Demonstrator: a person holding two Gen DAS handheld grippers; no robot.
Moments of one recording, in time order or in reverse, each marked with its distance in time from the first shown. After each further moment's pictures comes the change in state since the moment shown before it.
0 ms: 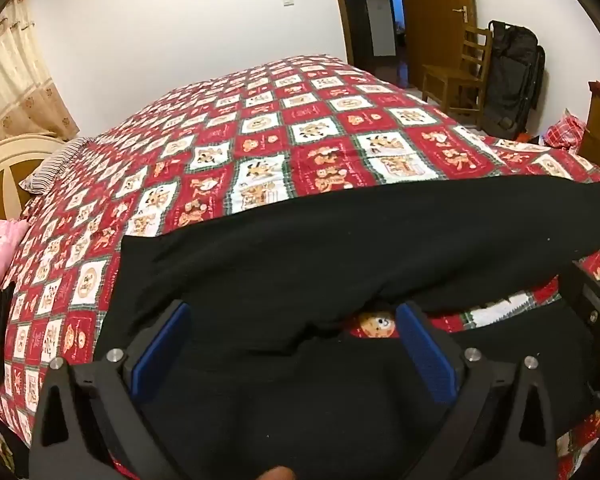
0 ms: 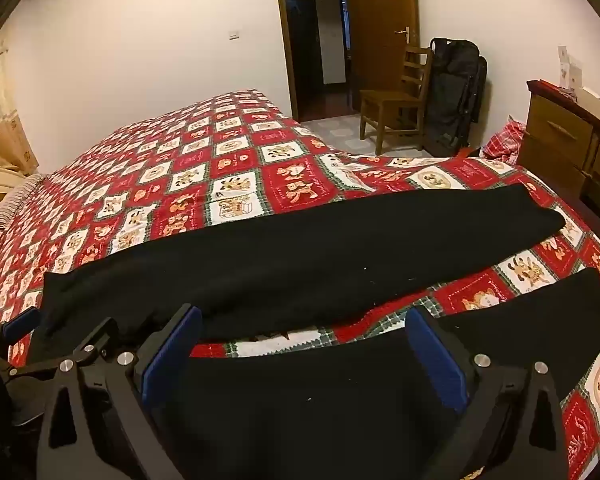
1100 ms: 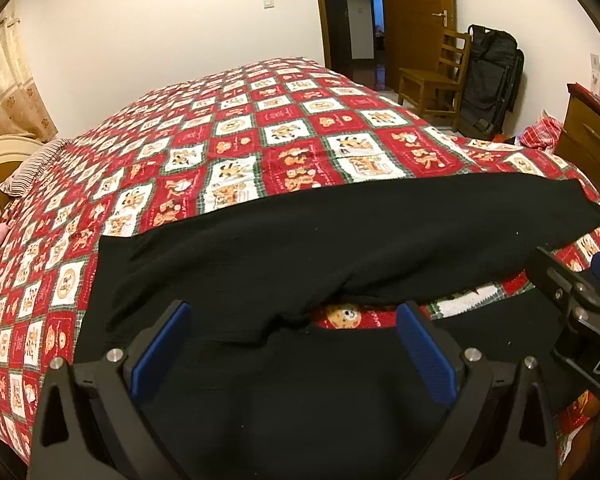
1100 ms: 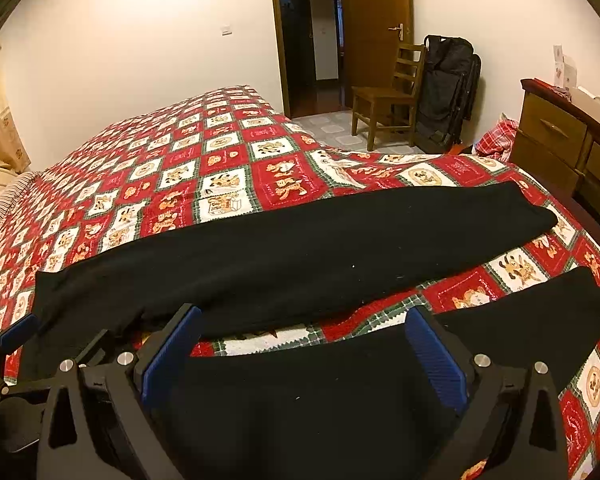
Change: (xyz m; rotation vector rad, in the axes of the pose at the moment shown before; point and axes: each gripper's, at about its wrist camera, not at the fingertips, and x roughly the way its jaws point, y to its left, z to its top) left arm -0.010 -0.008 -0.004 0.008 -0.010 -0.101; right arm 0.002 -0.005 0.001 -0.004 0.019 -0.047
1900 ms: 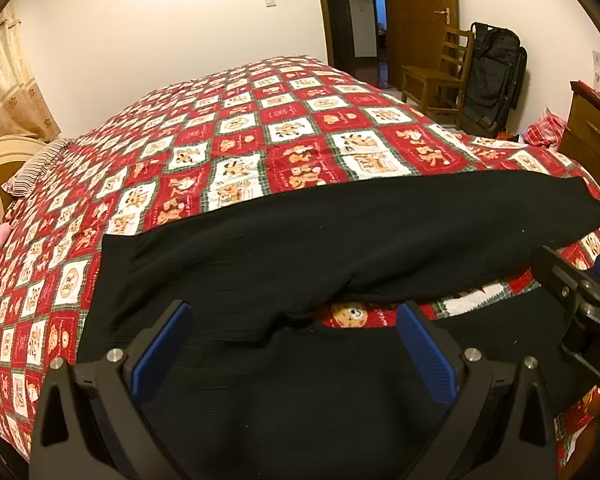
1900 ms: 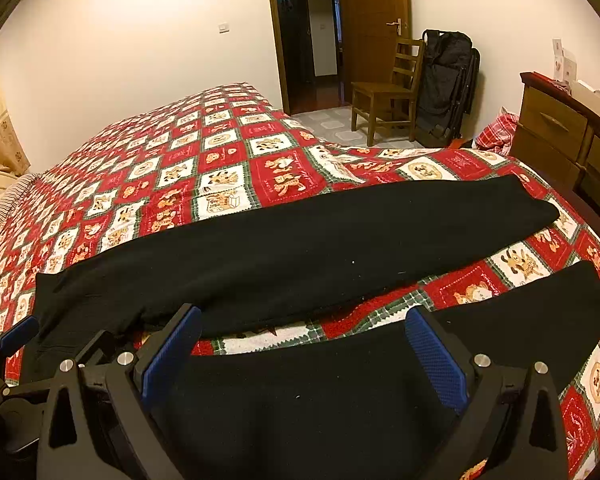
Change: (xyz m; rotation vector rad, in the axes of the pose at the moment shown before) left arm 0.003 0.004 0.000 0.001 0.006 0.013; right arm 0.002 0.000 -0.001 0.009 0.009 0.004
